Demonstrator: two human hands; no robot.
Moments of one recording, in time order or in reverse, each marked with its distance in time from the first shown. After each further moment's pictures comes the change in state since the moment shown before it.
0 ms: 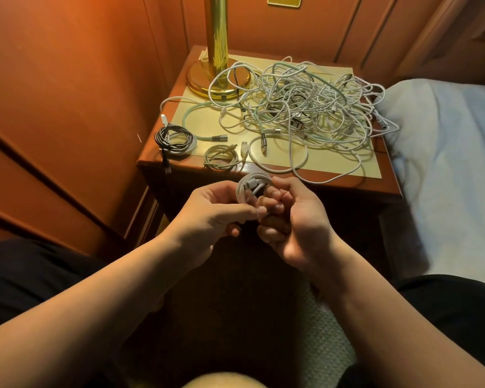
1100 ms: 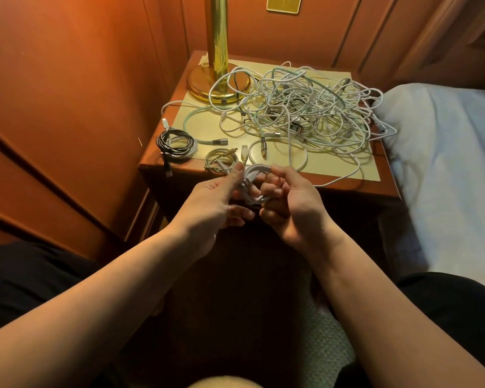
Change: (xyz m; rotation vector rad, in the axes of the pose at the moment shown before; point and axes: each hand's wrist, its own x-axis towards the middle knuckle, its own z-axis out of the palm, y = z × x) left_hand 0.013 0.011 0.008 -0.003 0.143 -0.043; right_hand 0.027 -0.013 -0.003 -0.095 -0.020 -0.072
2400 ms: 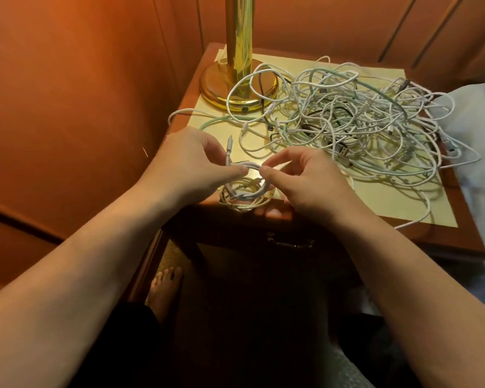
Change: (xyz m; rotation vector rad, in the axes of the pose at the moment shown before) left_hand 0.122 0.066 -0.070 0.981 0.217 0.264; right_hand 0.117 -0.048 0.005 -0.977 0.069 -0.313
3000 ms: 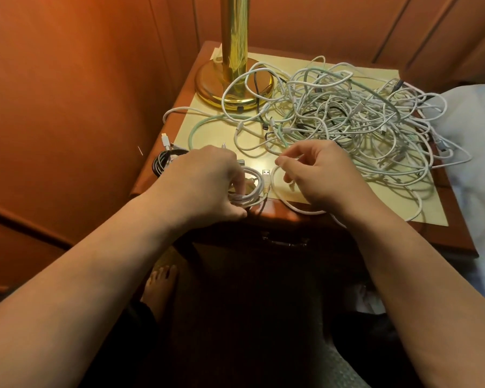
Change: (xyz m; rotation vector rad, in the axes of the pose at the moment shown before) left_hand -0.009 0.008 0.014 0.441 -0.157 0.364; right_hand 0.009 0.005 -0.023 -0.233 0.141 -0.041
